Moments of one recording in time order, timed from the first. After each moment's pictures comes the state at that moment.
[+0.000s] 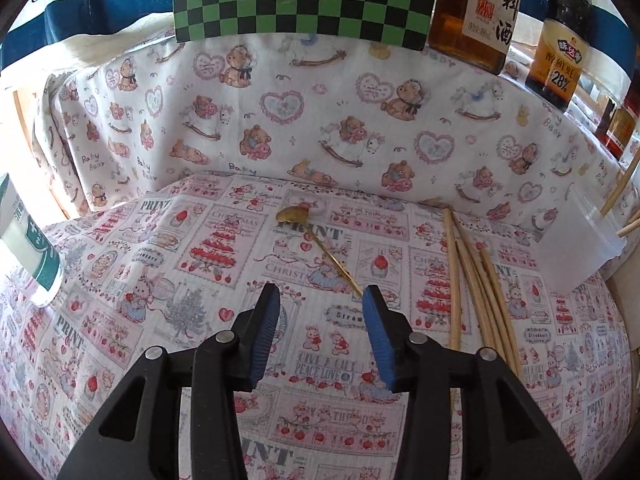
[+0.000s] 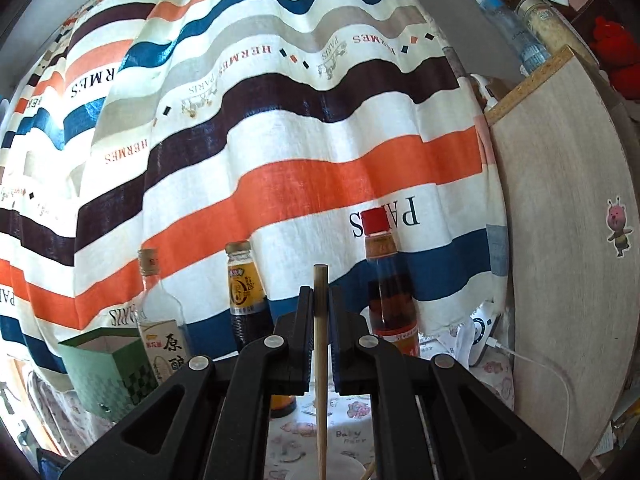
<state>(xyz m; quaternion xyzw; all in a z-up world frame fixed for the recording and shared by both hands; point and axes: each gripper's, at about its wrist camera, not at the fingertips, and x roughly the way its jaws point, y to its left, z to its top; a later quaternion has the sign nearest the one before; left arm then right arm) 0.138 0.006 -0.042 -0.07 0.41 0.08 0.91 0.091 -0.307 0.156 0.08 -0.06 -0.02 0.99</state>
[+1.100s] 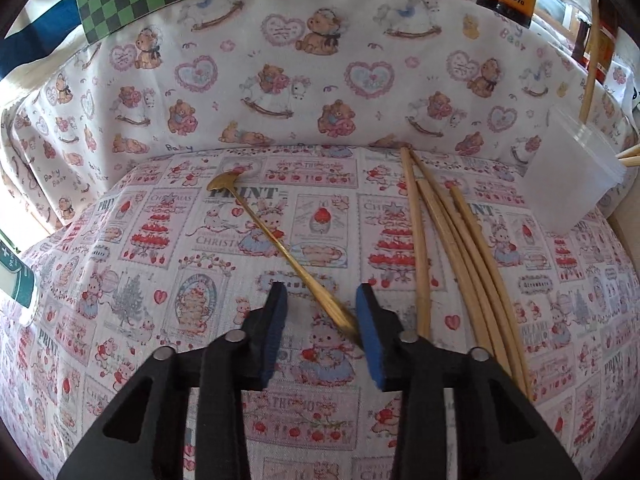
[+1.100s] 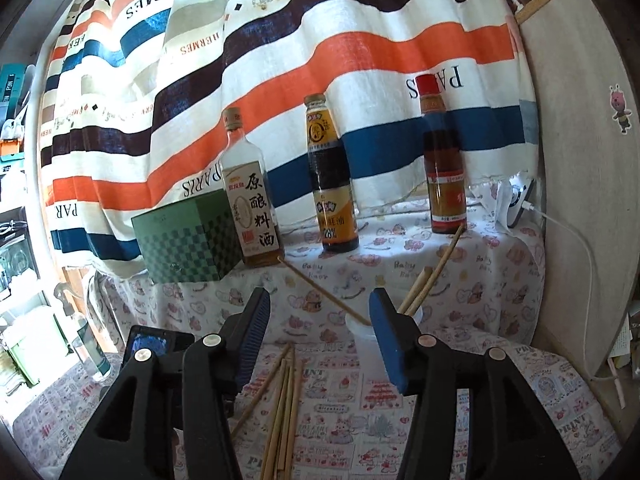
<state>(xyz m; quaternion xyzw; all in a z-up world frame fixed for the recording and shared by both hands) 0.149 -0.038 -0.068 -0.01 0.46 0.02 0.89 0.019 -0.270 0.066 0.07 0.13 0.10 0.98</state>
